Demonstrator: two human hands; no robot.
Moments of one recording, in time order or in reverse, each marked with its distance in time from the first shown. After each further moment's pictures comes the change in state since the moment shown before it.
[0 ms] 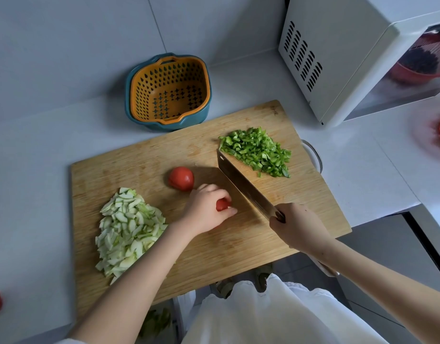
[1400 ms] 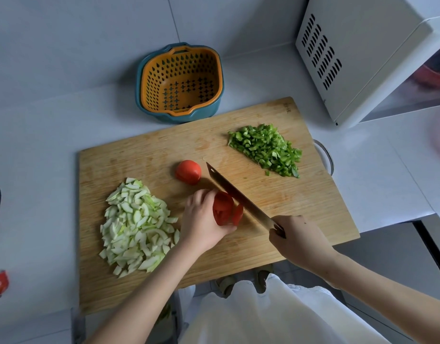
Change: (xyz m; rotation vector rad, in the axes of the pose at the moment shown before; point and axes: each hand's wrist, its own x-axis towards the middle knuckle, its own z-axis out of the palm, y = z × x) left_hand -0.039 -0.001 0.021 -0.011 0.190 -0.265; right_hand -0.006 0.001 0.016 -0.136 -0.030 -0.141
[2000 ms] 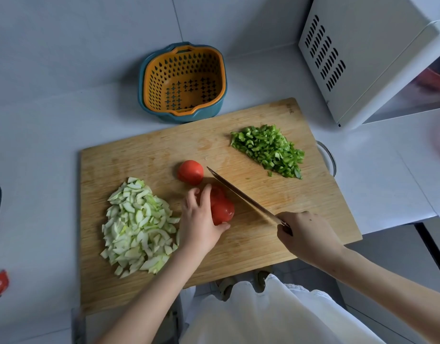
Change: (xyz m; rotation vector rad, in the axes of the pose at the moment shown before) left_hand -0.004 -0.007 0.008 0.078 0.065 -0.068; right_hand 0.007 0.009 -0.005 -0.135 0.073 -0.065
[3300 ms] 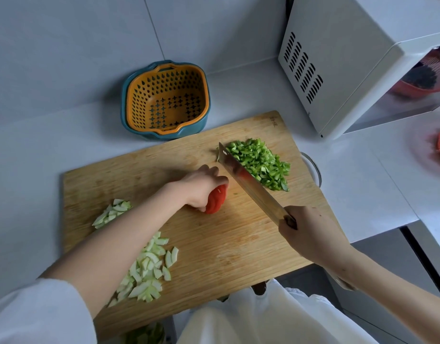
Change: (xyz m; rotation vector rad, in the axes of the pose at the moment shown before) left_hand 0.128 0.034 -0.054 0.453 -0.550 0.564; right_hand 0.001 -0.002 -0.048 0.122 0.062 0.198
